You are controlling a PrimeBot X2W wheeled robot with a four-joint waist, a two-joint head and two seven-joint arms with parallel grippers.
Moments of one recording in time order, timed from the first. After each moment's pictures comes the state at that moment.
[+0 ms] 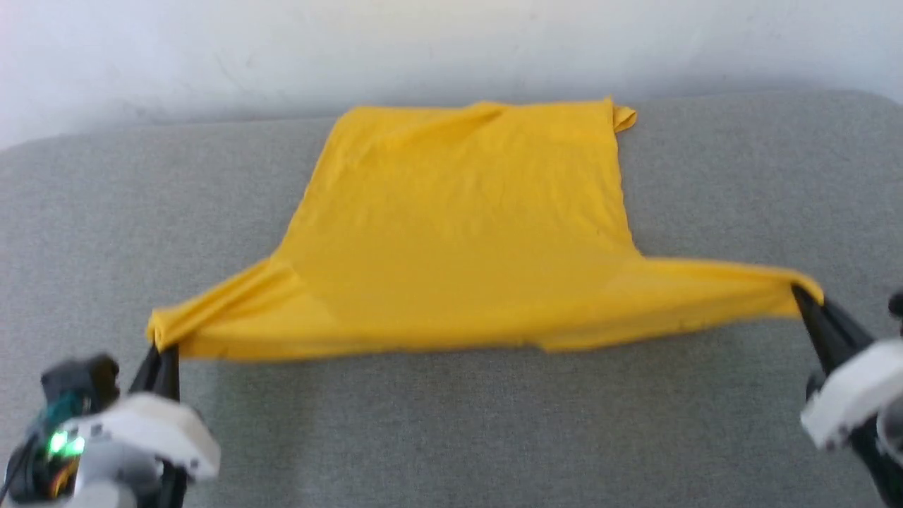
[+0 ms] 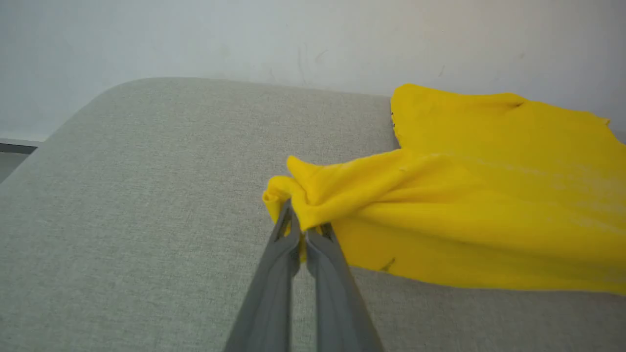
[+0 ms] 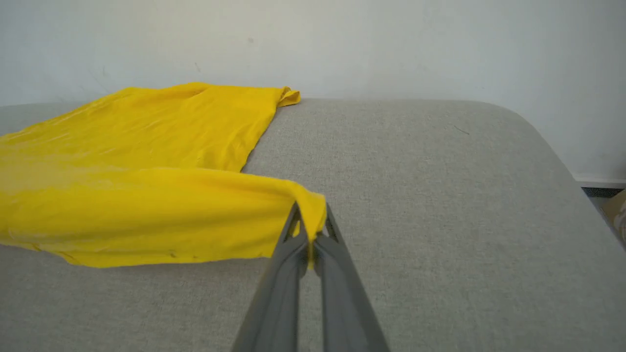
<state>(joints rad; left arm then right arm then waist) -0.11 0.49 -0.22 0.18 -0.63 0.22 -0.08 -0.13 -0.41 0.03 0.11 0.48 0.13 0.13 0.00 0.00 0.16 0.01</state>
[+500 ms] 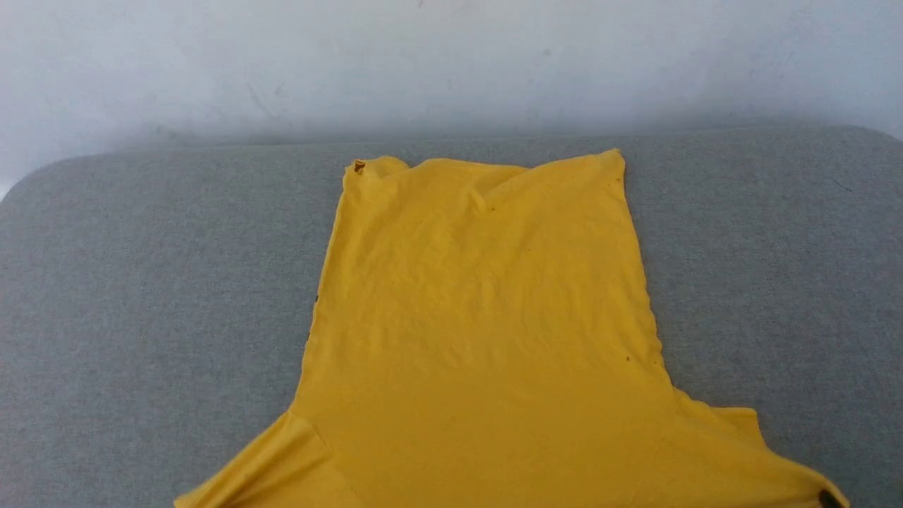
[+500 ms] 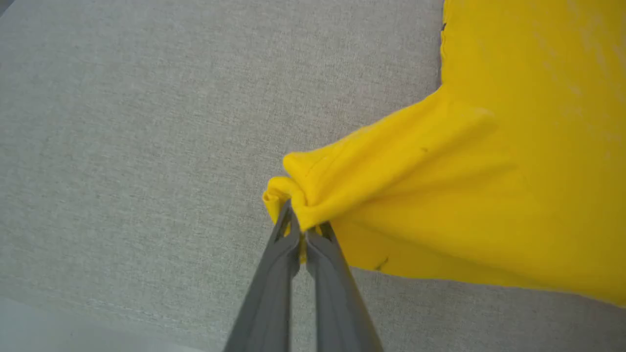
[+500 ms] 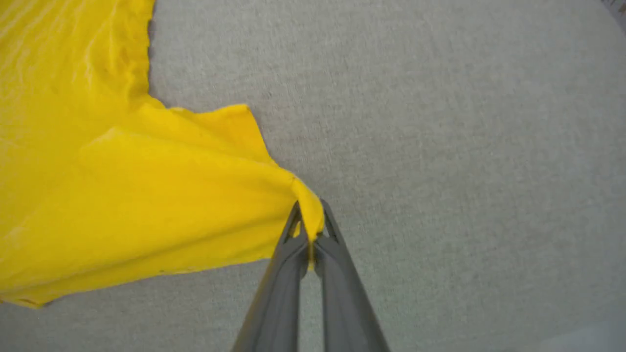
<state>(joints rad) 0.43 0.56 -0.21 -0.30 -0.68 0.48 0.19 0.35 -0.11 -0.28 -0.19 0.31 0.13 0.45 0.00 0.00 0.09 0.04</state>
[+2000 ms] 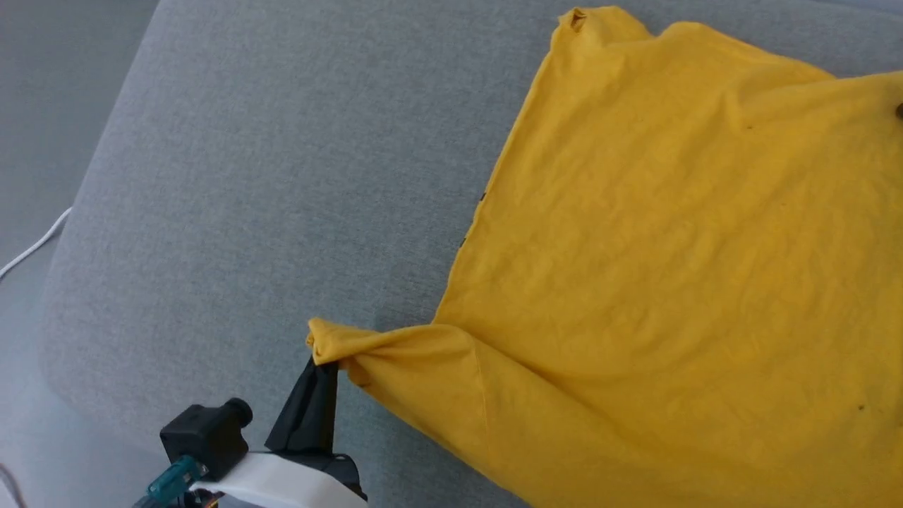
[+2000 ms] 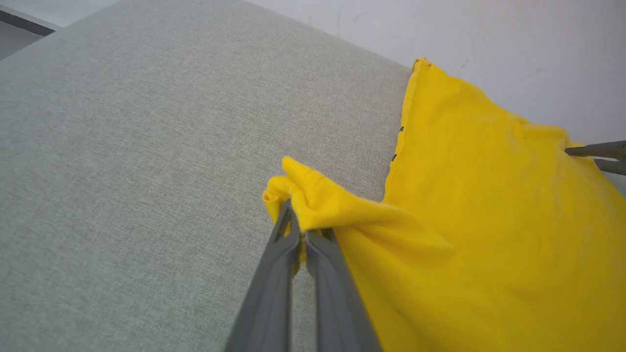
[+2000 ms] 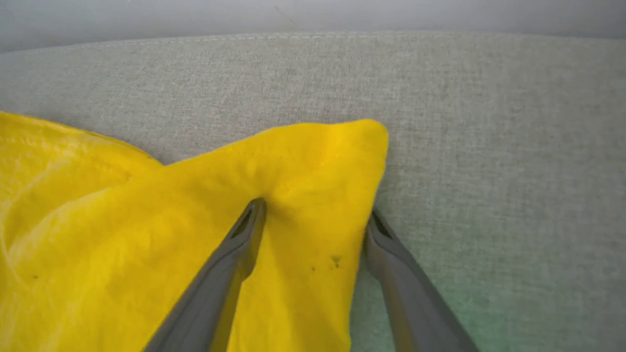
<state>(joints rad) 0.09 0.33 -0.40 -0.31 -0.62 0.28 -0.09 -0.91 -0.42 -0.17 0.81 0.33 0.13 0.64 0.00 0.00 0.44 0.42</state>
